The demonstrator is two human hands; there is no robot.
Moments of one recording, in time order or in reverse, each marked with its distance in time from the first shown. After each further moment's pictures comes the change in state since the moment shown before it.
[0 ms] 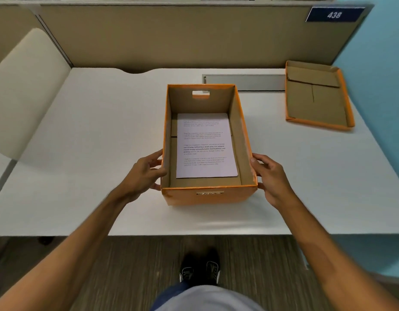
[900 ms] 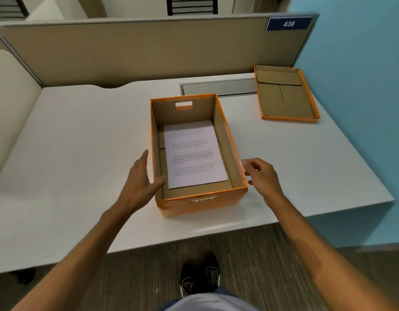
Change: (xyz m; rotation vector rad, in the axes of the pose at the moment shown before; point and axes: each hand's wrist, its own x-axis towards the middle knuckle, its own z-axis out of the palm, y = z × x) left_hand -0.016 0.008 0.011 0.505 0.188 0.177; right_hand -0.026 0.012 -0.001 -0.356 0.251 -0.124
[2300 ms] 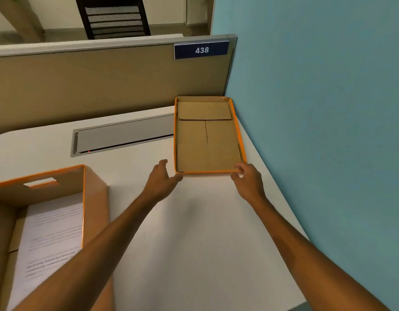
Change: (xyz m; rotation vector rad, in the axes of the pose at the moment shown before) left_hand 0.296 0.317 0.276 -0.104 -0.234 -0.092; right_hand 0.337 0.095 -0.241 -0.311 0.126 -0.015
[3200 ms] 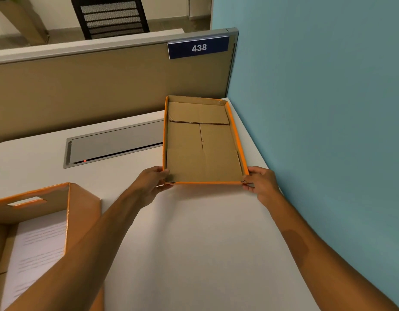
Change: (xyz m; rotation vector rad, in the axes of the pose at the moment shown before) left_hand 0.068 0.000 -0.009 -0.746 -0.182 -0.309; right_hand 0.072 0.033 -0.010 0.706 -0.084 0.492
